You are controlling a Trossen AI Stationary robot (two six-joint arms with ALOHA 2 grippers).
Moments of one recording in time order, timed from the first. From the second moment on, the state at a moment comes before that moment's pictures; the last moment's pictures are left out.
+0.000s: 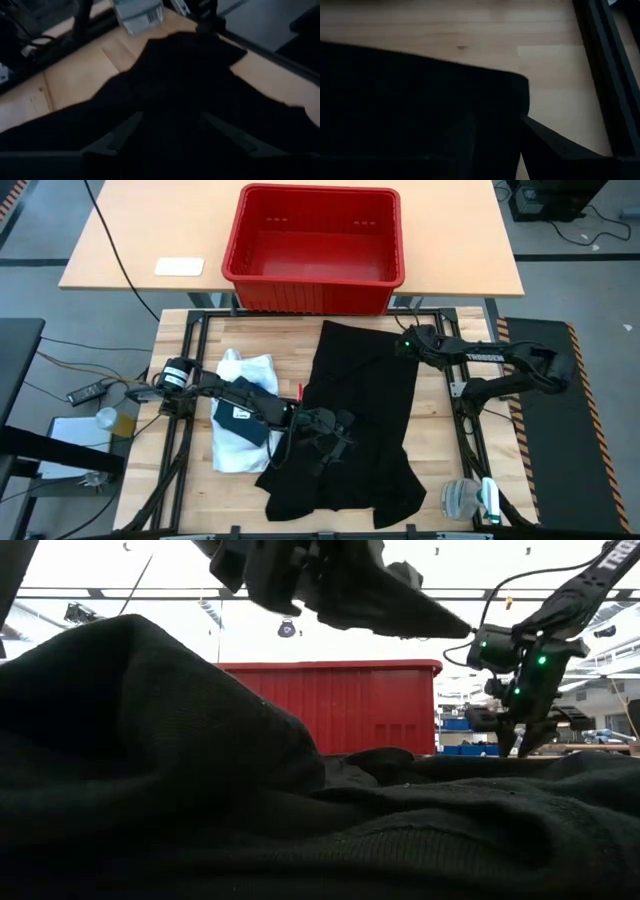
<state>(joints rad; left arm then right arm) -0.23 1.94 1.28 0.14 0.17 0.40 -0.65 1.25 0.46 -0.35 0.52 0.84</state>
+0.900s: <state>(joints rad) -0.23 1.94 1.28 -0.05 0.17 0.43 -0.72 1.55 0.46 -0.09 0.62 0.82</state>
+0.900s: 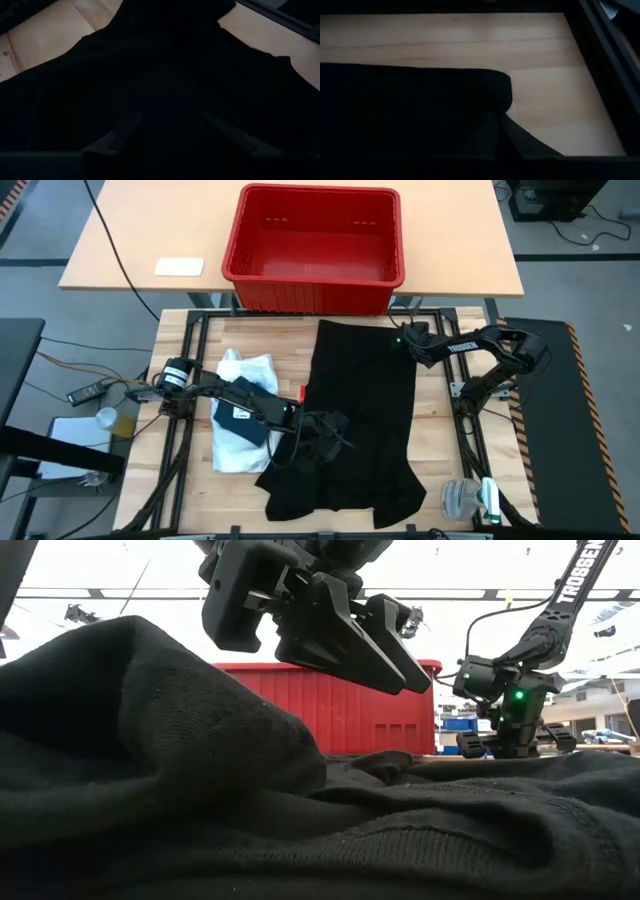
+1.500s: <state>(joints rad) -0.21 1.92 1.28 0.00 0.15 0.43 -0.54 1.25 0.45 -0.03 0.69 0.77</state>
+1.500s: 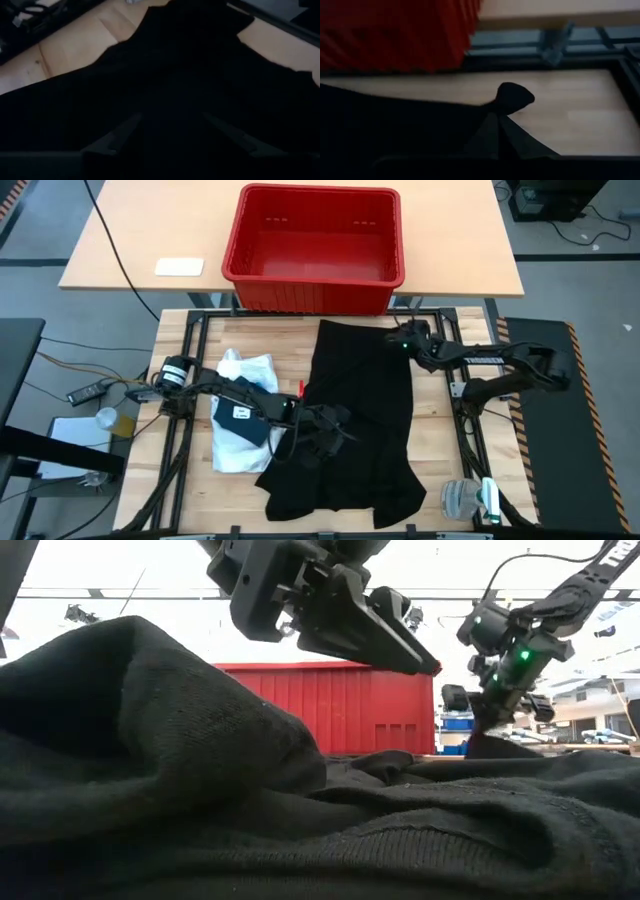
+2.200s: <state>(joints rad) -0.25 1.92 0.99 0.39 0.12 0.30 -0.46 1.62 0.54 0.58 0.41 0.70</state>
